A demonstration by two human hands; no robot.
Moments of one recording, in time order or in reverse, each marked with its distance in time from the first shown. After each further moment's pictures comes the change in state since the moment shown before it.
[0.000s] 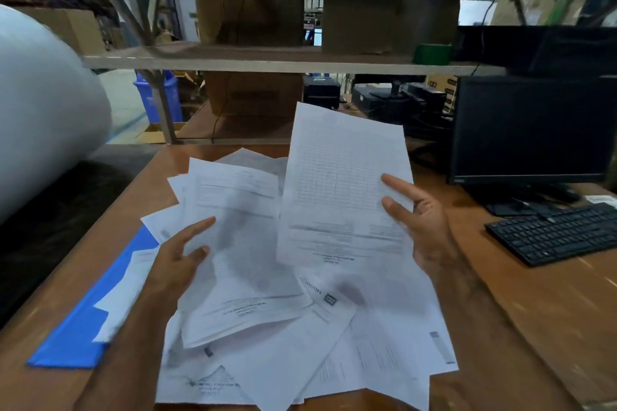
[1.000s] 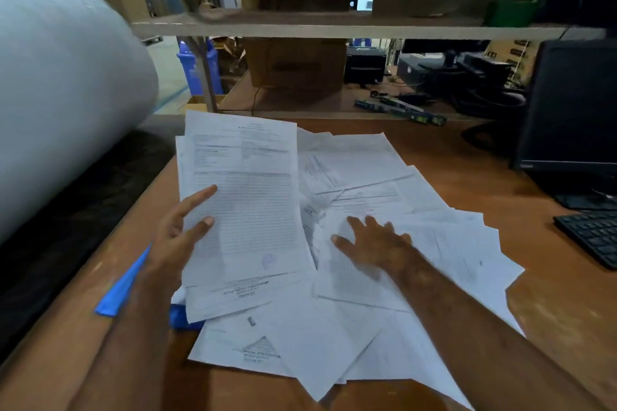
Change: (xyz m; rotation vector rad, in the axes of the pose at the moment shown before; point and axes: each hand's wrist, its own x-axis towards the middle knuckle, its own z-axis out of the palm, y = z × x) left_hand -0.006 -0.022 -0.057 -0.333 -0.001 0.089; right_hand 0.019 0.114 0.098 -1.559 -0.588 0.467
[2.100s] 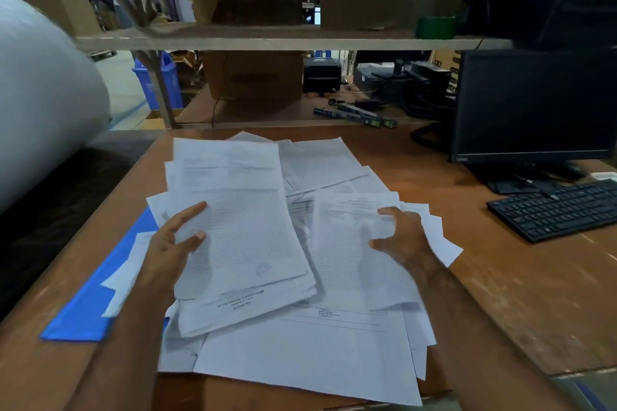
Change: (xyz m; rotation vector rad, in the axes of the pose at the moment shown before) left_hand -0.005 -0.010 0.050 0.019 0.000 -0.089; right_hand -0.036 0.123 0.007 0.721 0.455 0.180
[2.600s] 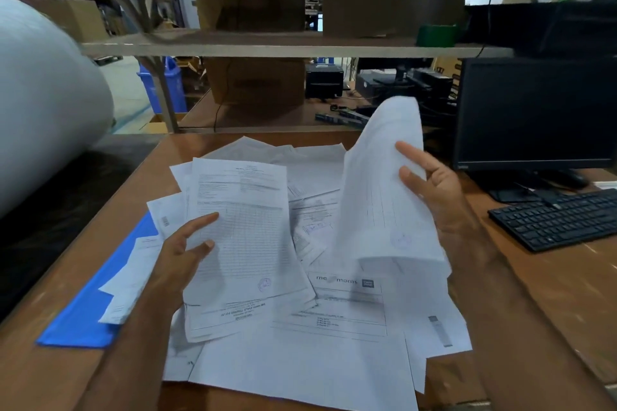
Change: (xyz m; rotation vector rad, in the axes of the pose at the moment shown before) left_hand 0.001 -0.003 0.014 0.172 -0.025 -0.036; right_hand -0.026 -0.071 -0.094 1.019 -0.190 -0.300
